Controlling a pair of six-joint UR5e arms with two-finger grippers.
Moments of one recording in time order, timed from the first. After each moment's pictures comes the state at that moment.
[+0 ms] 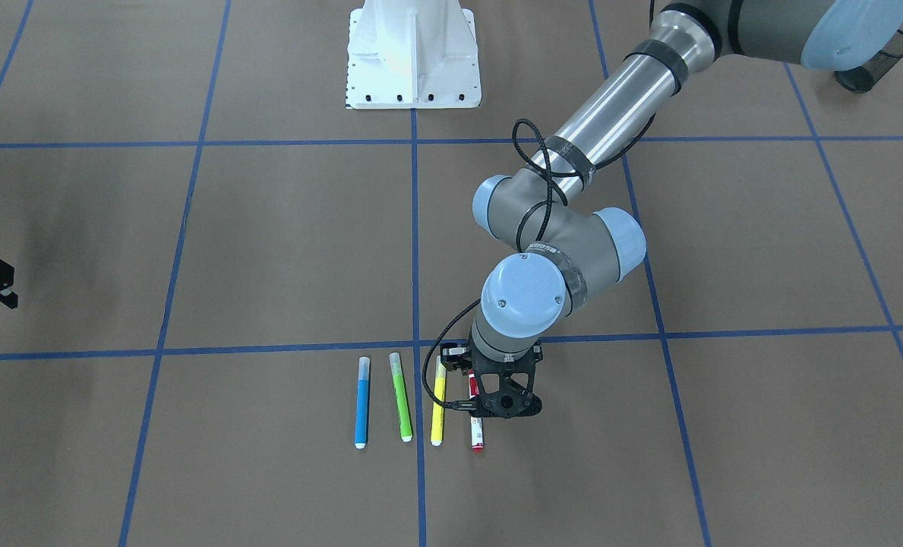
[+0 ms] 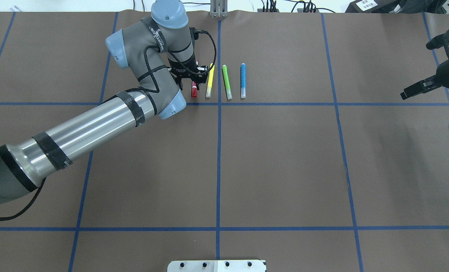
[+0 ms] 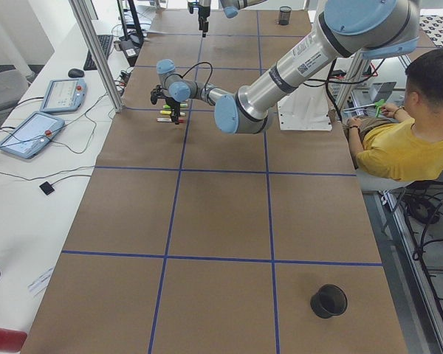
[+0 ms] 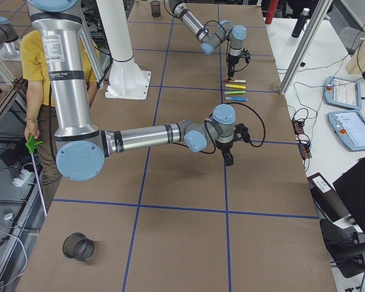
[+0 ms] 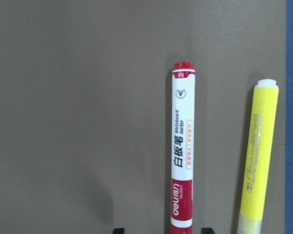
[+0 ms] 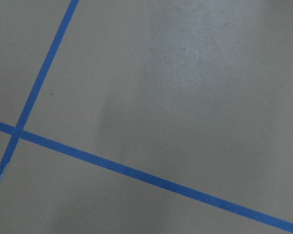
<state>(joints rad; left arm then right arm) -0.76 -2.65 -0.82 -1.92 -2.11 -1.00 1.17 -1.45 1.59 -1.14 2.22 0.34</state>
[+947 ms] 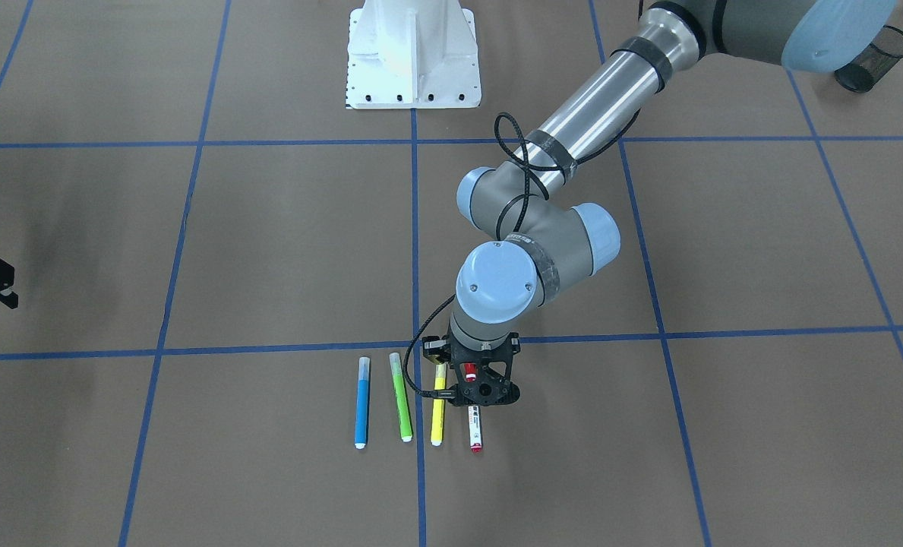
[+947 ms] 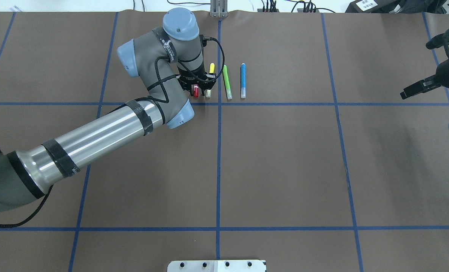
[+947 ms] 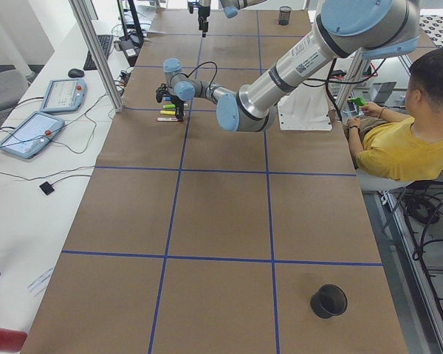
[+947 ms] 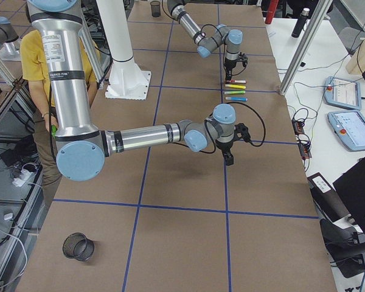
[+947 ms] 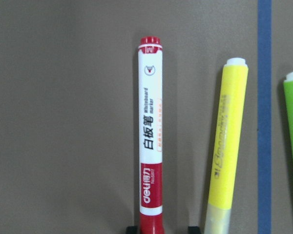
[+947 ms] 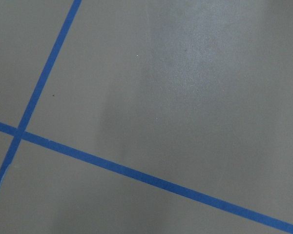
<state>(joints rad) -0.73 -2.66 -0.81 -1.95 -2.07 -1.05 1.17 -1.45 1.59 -1.14 2.22 0.34</state>
